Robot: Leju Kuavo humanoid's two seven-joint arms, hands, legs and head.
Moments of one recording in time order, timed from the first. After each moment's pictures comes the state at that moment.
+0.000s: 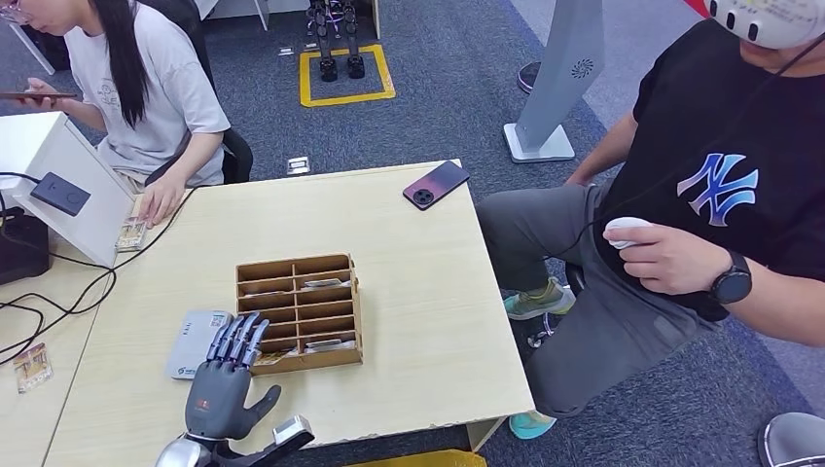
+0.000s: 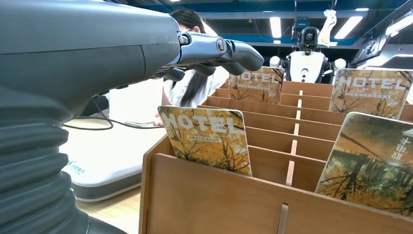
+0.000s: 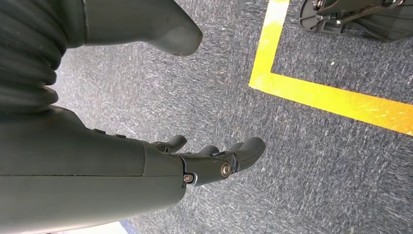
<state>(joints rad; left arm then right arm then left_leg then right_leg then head) -0.02 0.04 -0.33 -1.20 -1.29 0.67 -0.21 -0.07 0.11 -0.90 -0.20 1.48 -0.18 0.08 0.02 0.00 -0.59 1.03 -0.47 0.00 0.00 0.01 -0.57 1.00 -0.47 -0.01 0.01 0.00</state>
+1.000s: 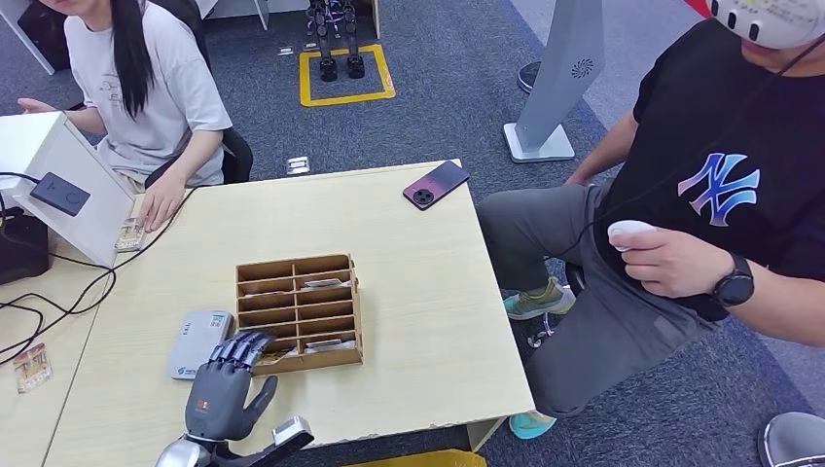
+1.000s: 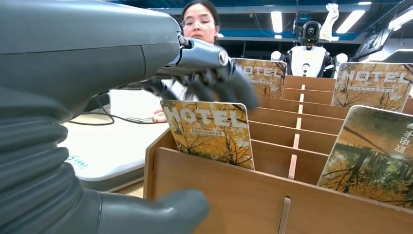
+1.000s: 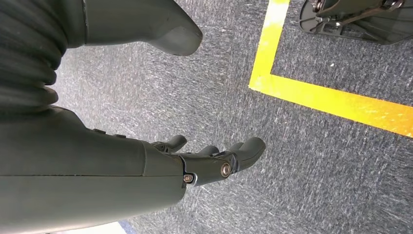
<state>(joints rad) -0.01 0.04 -0.33 -1.20 -1.28 0.66 -0.21 -0.07 0.12 -0.91 -0.20 1.48 -0.18 0.08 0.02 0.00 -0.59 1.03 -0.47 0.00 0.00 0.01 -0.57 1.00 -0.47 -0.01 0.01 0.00</state>
